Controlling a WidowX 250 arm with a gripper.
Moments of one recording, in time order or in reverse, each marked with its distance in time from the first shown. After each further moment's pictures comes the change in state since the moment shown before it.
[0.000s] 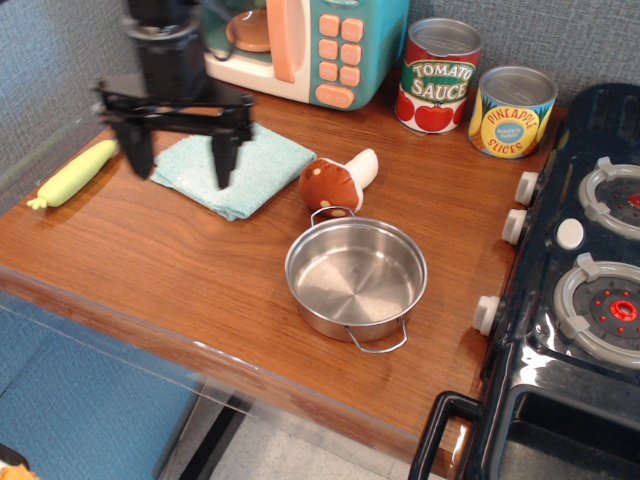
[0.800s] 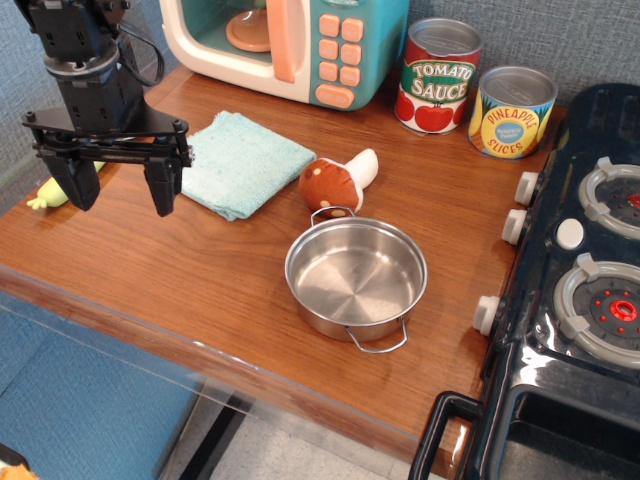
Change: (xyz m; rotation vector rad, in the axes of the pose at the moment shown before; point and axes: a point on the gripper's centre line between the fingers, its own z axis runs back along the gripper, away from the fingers) arm -0.028 0.044 -0.008 -0.029 -0.044 0.037
